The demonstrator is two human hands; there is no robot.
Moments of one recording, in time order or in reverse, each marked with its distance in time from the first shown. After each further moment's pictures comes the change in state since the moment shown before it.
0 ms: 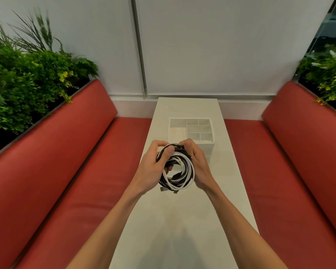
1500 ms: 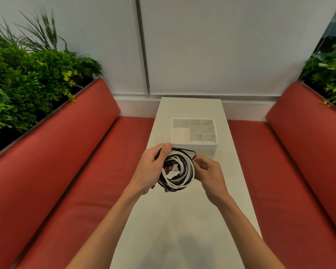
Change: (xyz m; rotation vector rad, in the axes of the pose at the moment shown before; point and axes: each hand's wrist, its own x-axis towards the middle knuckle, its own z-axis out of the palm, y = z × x) left_hand 0.005 0.003 -0.003 -0.071 0.010 0.007; right_hand -0.029 0.021 -0.019 0.156 0.108 0.221
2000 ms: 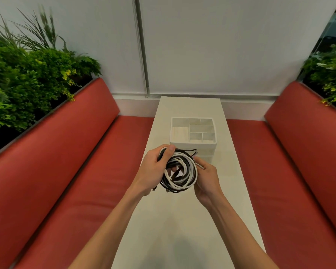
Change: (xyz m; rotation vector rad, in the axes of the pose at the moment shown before) left_hand -0.006 0.000 0.004 0.044 -0.013 -0.012; right_hand -0.011 -0.006 0.024 0.342 0.070 0.224
